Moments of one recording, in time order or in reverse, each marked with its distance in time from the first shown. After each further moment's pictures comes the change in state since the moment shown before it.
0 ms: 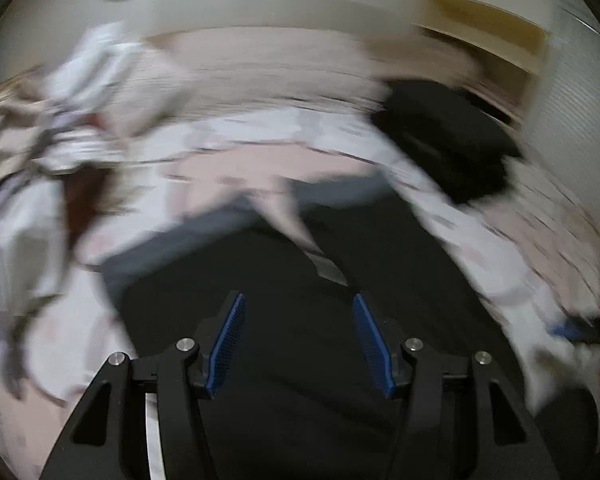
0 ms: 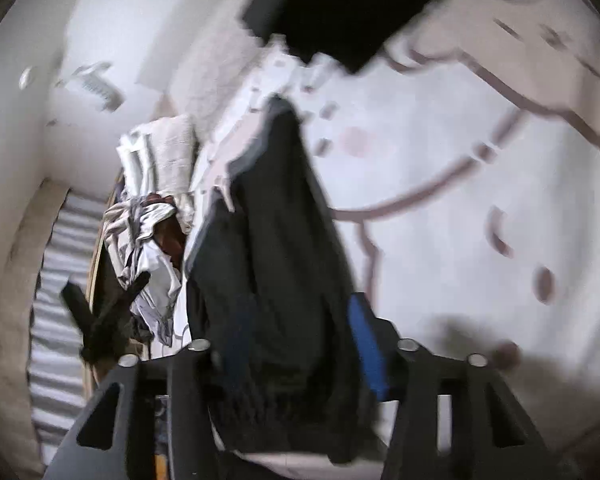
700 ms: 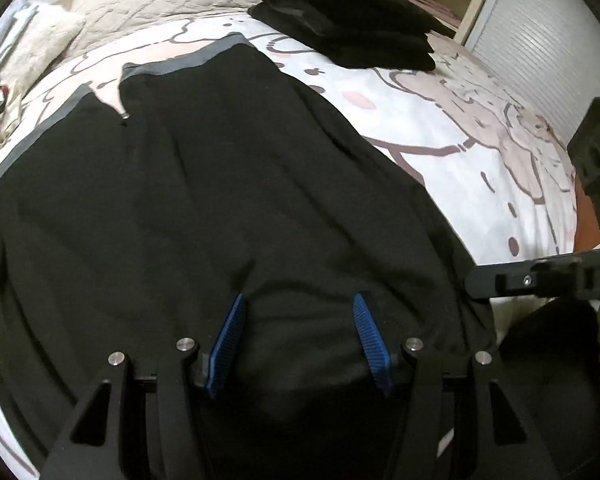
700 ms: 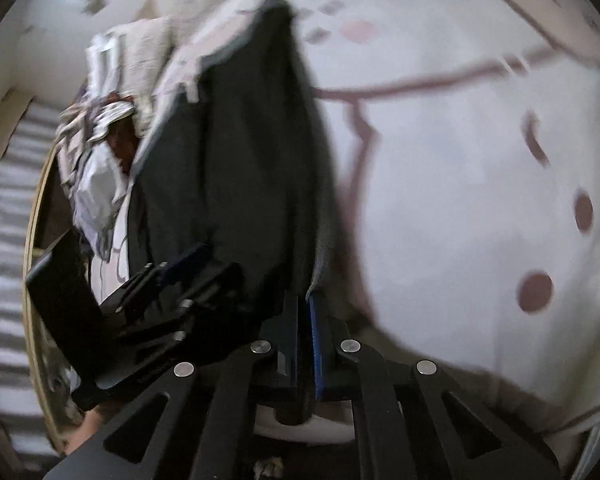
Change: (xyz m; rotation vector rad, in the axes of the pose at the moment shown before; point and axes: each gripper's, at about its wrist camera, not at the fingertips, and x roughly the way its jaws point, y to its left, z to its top) left arm 0.061 -0.101 -0.088 0.022 0.182 -0.098; right arm 0.070 0.027 -0.048 -0.247 0.221 -0.192
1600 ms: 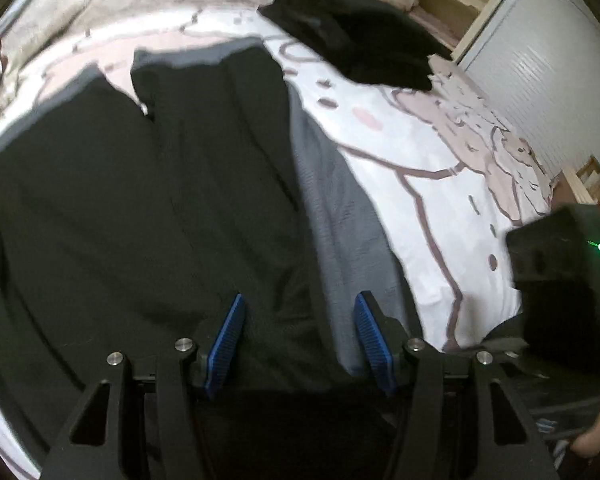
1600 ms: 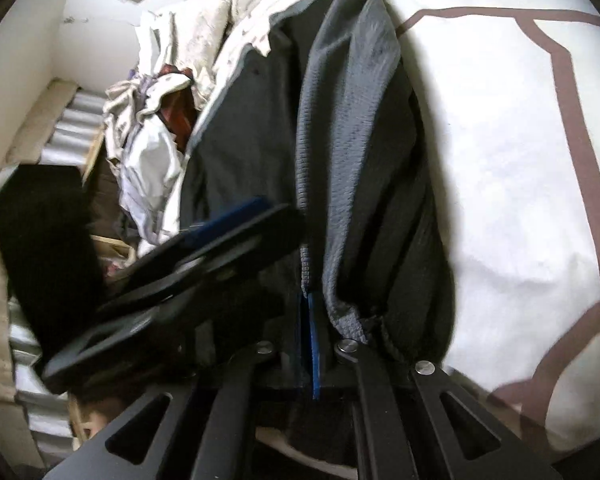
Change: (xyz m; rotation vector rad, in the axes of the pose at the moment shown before) left arm 0.009 0.032 0.010 -0.042 0.053 -0.100; right arm 0.066 0.044 -0.027 0.015 0.013 0.257
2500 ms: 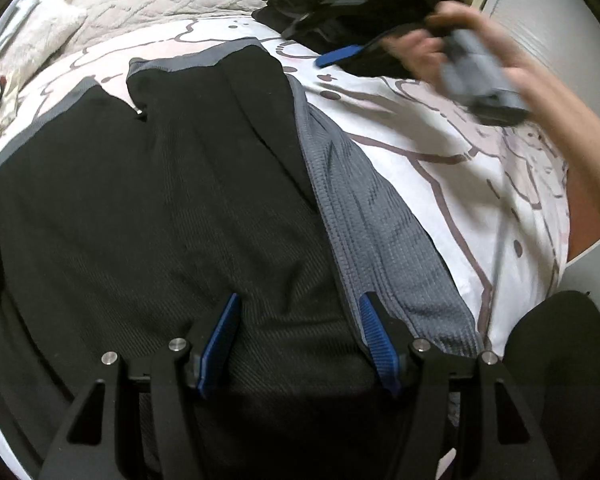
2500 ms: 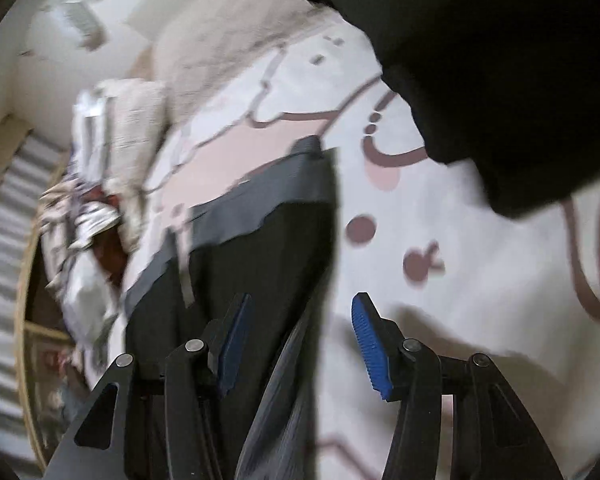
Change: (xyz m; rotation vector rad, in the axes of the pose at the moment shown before) left arm 0.010 -0.005 -0.011 0.057 -0.057 0.049; right arm -0.015 -0.024 0.263 -0.037 -0.146 -0.280
